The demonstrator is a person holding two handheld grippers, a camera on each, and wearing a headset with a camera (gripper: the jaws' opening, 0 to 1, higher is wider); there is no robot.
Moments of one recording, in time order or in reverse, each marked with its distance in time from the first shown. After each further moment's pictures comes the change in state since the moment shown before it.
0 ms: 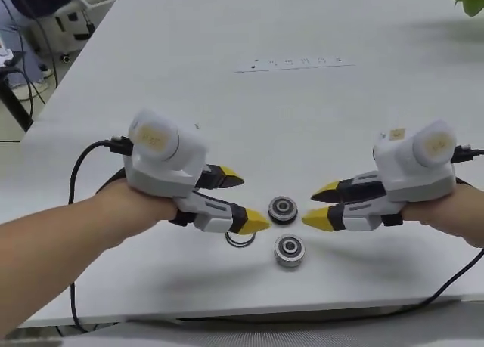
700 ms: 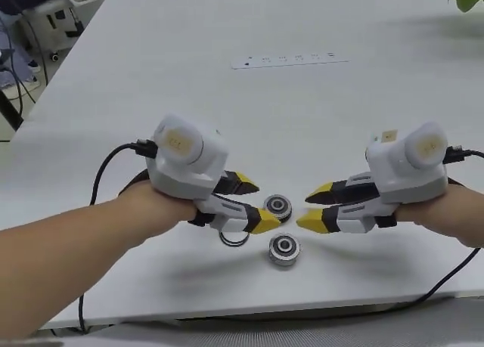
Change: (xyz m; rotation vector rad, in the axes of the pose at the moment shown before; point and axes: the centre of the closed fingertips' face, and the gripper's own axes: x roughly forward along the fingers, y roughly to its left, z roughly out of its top) left arm 0.029 -0.002 -0.003 0.002 0.018 -0.032; right arm 0.003 0.001 -0.006 0.000 0.012 0.011
